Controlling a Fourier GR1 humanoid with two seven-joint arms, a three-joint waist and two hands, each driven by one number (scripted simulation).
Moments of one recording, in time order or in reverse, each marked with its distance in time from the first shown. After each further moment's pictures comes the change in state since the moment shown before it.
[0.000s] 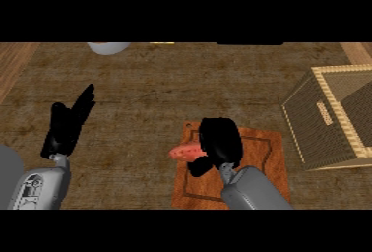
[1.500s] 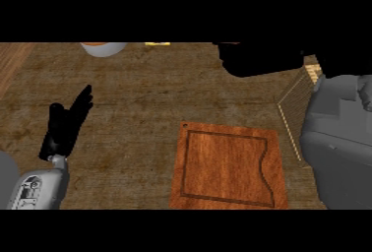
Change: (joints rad) left arm 0.009 -0.002 0.009 -0.010 -0.002 0.007 0.015; right arm -0.667 -0.158 -0.430 -0.379 -0.249 0.145 0.405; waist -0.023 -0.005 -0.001
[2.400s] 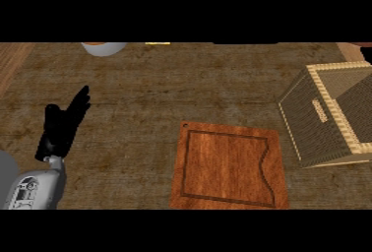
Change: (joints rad) left arm 0.007 0.012 0.012 0.002 0.007 -0.014 -0.011; right arm 0.226 -0.412 -0.236 0.133 -0.048 0.267 -0.256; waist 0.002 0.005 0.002
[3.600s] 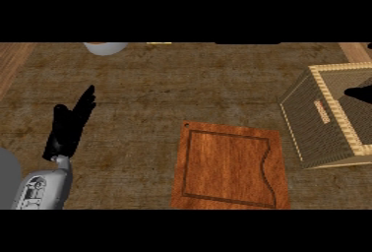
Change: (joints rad) left arm -0.005 -0.030 -0.017 -0.003 -0.023 0.020 0.000; right arm 0.285 0.079 -0.204 0.193 -0.111 -0.238 -0.316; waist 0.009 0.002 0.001
